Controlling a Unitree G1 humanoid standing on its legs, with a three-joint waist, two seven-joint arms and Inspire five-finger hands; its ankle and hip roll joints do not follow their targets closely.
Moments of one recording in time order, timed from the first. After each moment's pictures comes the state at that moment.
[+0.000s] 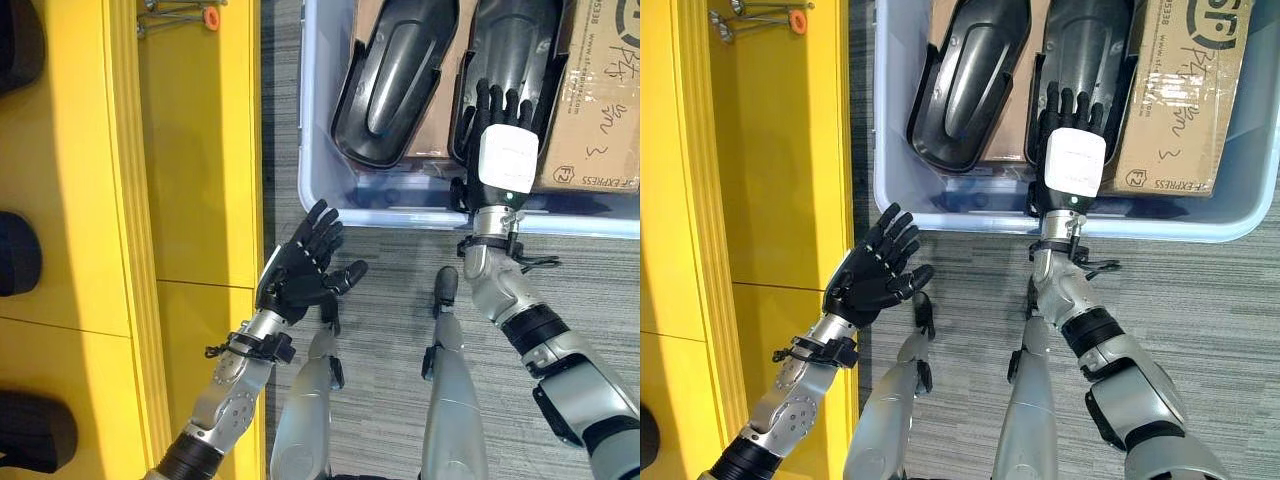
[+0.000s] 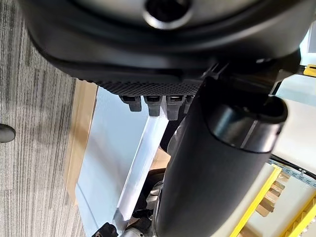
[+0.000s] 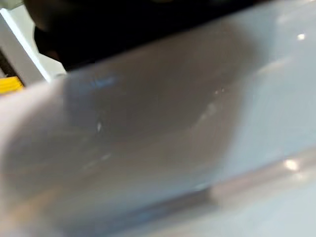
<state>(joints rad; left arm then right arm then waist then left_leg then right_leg) -0.11 0.41 -0.34 -0.05 -0.86 -0.20 -0.10 -0.83 -0.53 0.51 0.58 -0.61 0.31 -0.66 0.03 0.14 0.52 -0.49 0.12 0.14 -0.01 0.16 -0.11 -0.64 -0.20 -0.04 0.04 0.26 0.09</state>
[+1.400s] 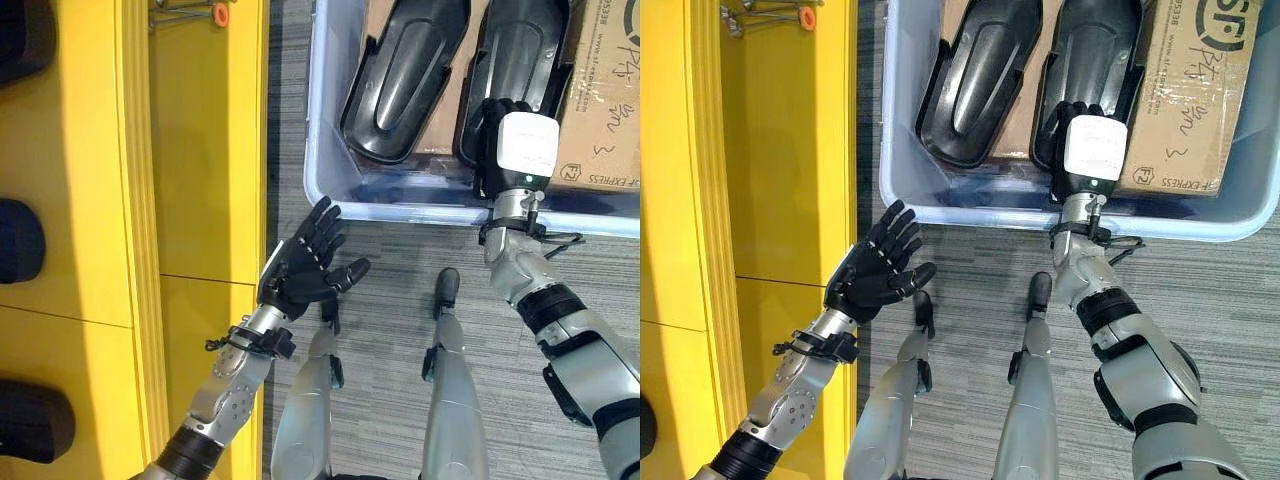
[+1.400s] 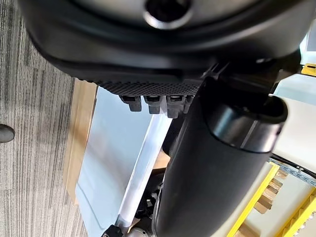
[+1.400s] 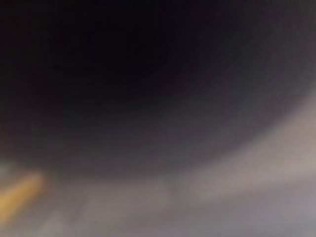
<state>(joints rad) -0.14 0.41 -0.32 -0.04 -0.86 -0.17 -0.12 -0.92 -0.57 0.53 0.74 -0.59 0.29 -0.65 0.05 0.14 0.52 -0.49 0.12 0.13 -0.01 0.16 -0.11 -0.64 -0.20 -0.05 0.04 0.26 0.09</state>
